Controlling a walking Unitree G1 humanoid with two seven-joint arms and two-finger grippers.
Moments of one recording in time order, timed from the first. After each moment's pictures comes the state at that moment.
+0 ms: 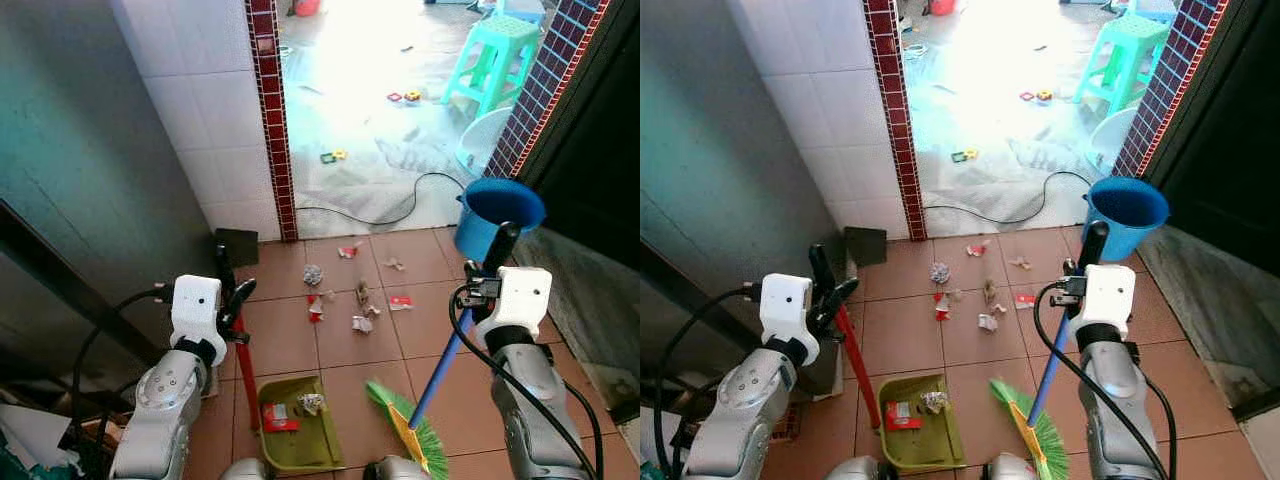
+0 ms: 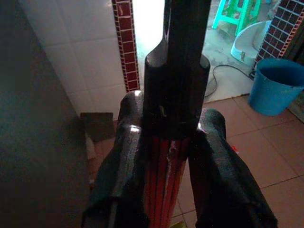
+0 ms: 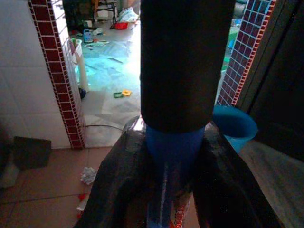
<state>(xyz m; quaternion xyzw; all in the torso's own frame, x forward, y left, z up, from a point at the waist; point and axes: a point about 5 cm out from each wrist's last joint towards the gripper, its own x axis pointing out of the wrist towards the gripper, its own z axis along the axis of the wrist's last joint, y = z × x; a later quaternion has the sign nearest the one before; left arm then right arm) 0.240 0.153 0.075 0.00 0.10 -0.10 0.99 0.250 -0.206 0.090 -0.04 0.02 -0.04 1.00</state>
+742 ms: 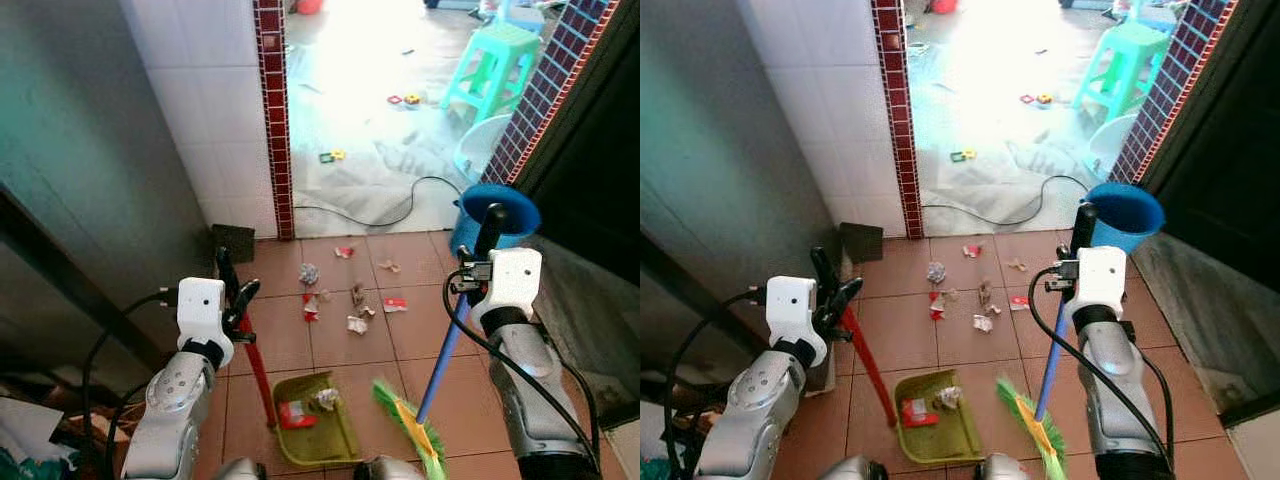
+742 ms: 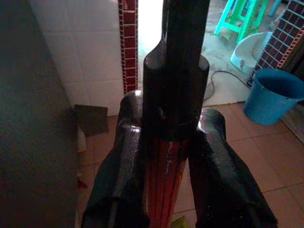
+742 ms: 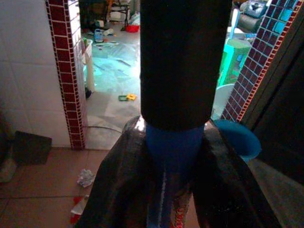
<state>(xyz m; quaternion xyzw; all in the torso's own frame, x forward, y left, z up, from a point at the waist) 0.240 0.145 0.071 -0.02 0.11 -0.09 0.99 0.270 -0.203 0.098 -0.06 0.02 -0.02 1.00</state>
